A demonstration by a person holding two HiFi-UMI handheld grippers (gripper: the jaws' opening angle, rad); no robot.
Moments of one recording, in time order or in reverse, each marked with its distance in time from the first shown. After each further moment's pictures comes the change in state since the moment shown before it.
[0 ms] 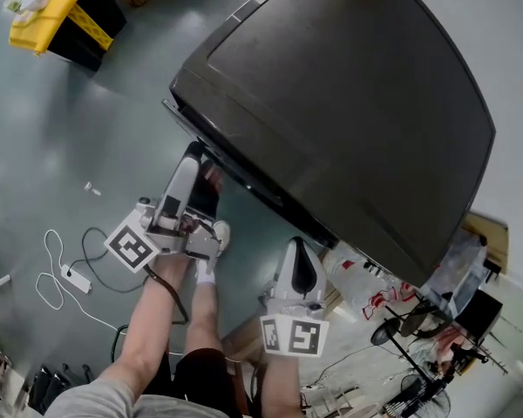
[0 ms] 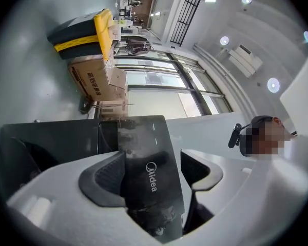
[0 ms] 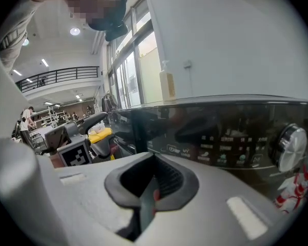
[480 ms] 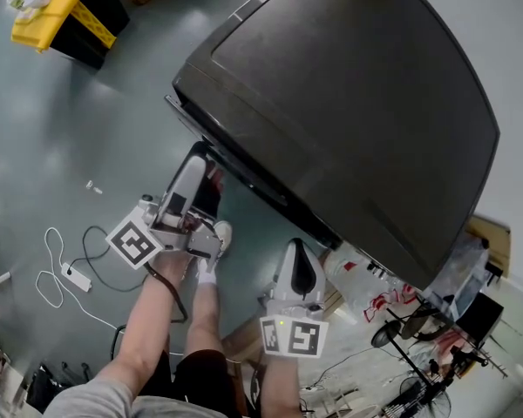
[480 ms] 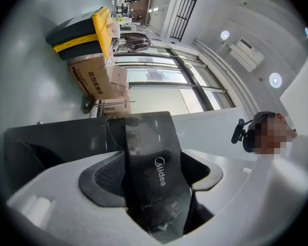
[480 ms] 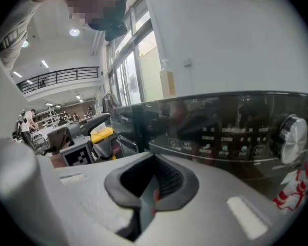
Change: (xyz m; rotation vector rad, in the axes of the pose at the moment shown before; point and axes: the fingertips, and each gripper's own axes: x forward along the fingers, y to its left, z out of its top) left arm -0.003 0.013 -0.006 0.026 0.044 0.029; right arm 0.000 0.002 -0.011 0.009 0.008 0.009
